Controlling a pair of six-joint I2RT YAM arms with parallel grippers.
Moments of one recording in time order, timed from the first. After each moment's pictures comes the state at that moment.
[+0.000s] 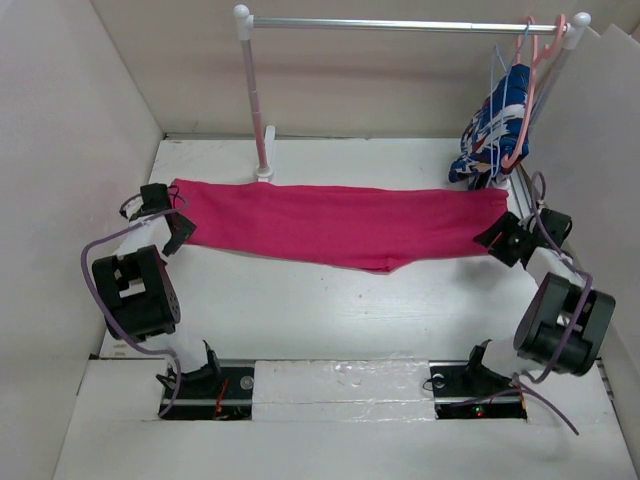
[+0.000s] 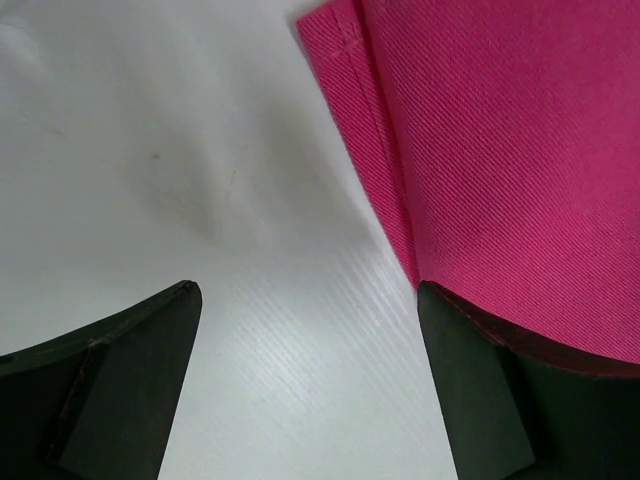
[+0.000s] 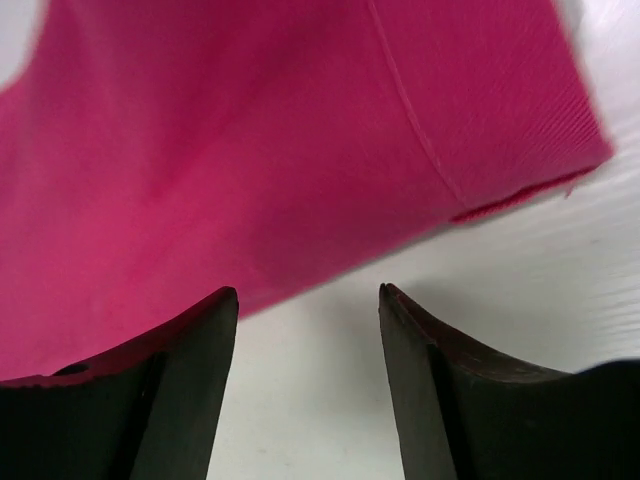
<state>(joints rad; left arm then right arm) 0.27 1.60 1.01 -0.49 -0.30 -0.66 -0.48 1.38 0.73 -0.15 -0.45 0.33</state>
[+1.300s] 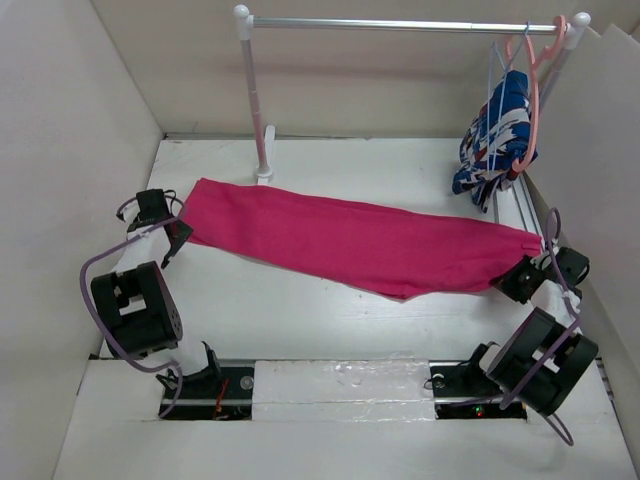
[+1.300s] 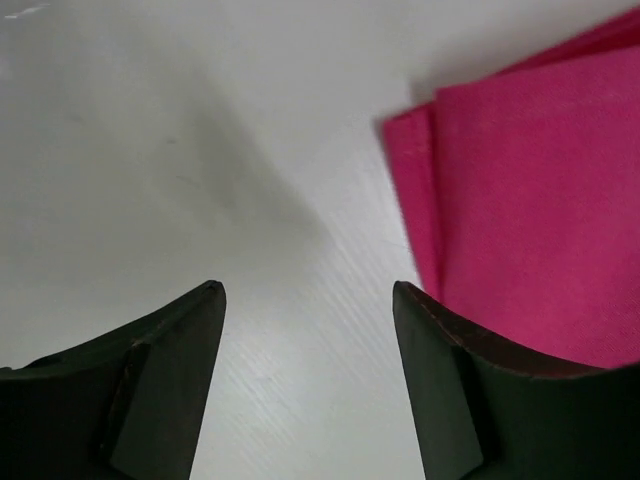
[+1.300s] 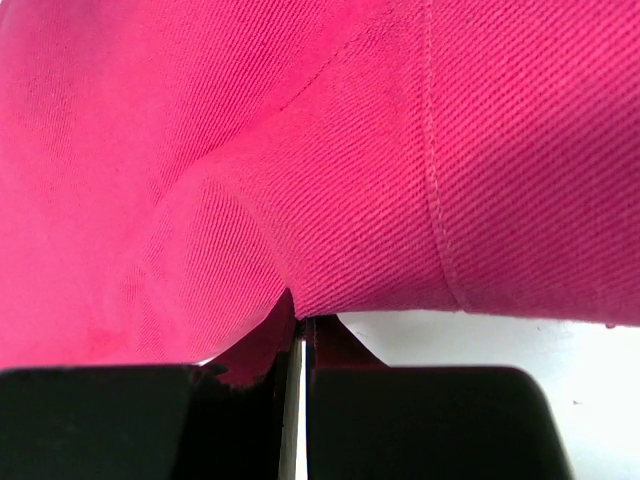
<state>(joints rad) 0.30 1.49 0.91 -0.43 -0.29 -0.67 -0.71 1.14 0.52 -0.36 -0.48 0.18</state>
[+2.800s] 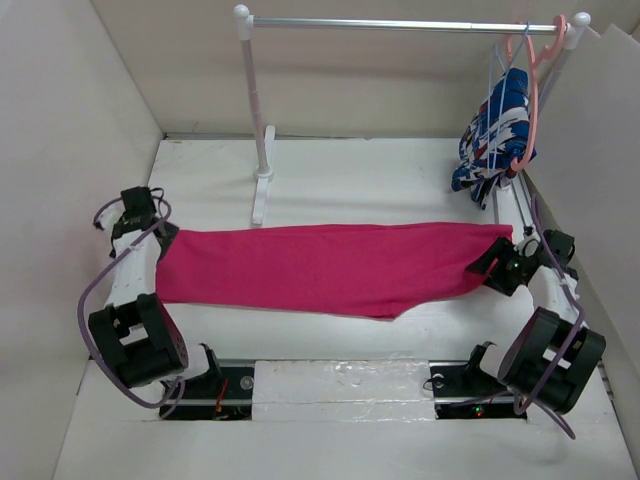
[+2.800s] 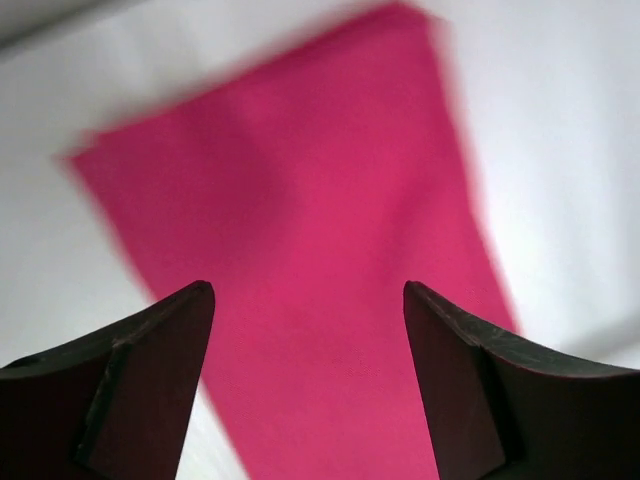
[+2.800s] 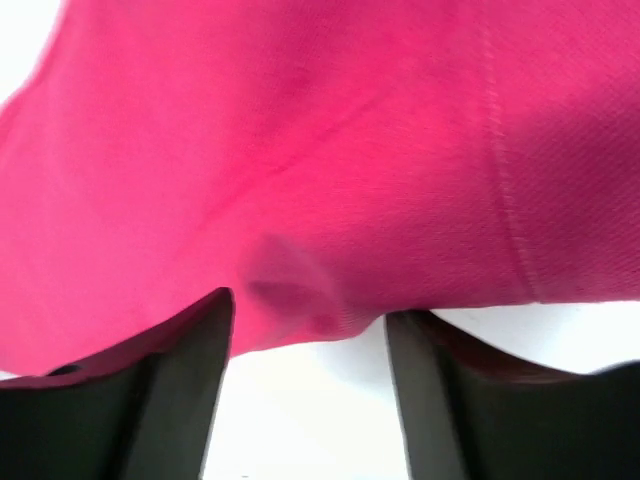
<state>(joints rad) 0.37 1.34 0.96 -0.68 -0.37 -0.79 -0.55 1.19 0.62 -0.51 -0.54 0.18</state>
